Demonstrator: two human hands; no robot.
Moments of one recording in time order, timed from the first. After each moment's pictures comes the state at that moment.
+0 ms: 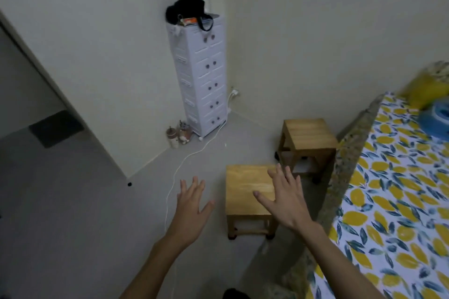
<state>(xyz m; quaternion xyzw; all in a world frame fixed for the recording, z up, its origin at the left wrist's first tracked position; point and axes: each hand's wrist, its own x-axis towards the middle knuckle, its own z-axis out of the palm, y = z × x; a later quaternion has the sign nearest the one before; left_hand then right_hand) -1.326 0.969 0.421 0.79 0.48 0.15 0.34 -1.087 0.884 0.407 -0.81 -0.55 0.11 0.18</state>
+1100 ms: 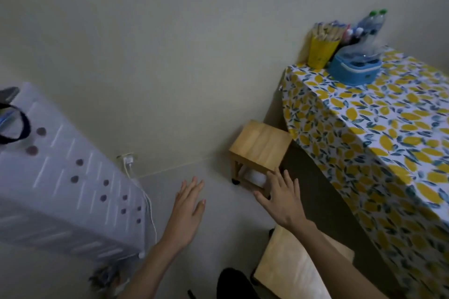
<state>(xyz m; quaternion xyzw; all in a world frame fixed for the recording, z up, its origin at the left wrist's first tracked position) -0.988 1.614 0.377 0.92 0.04 -0.01 0.39 -0.916 1.358 0.349 -0.97 -0.08 0.11 0.21</state>
